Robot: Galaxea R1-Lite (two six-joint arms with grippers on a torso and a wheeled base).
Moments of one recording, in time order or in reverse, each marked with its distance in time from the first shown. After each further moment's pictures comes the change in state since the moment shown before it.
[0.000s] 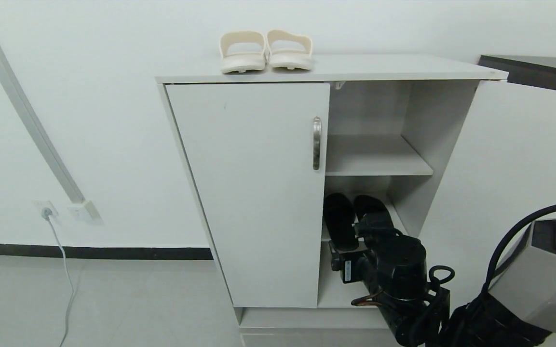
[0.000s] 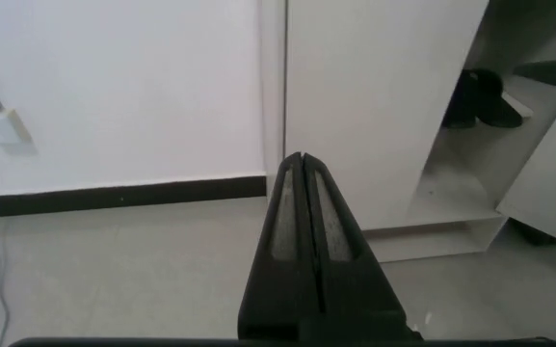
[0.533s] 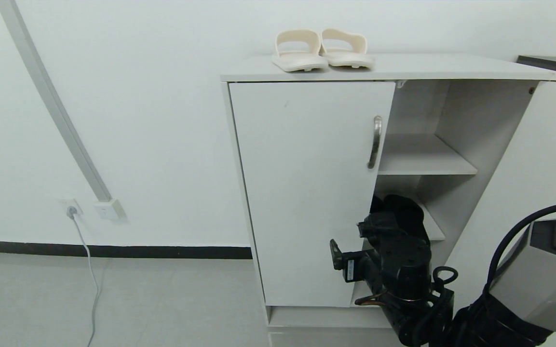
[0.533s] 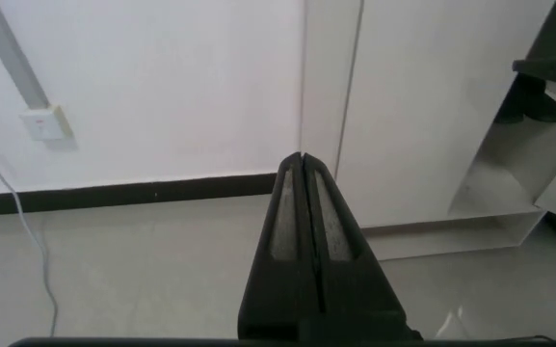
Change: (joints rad) left arm 0.000 0.000 0.000 0.000 0.000 0.000; right arm -0.002 -0.001 0.022 -0.041 0.006 0.000
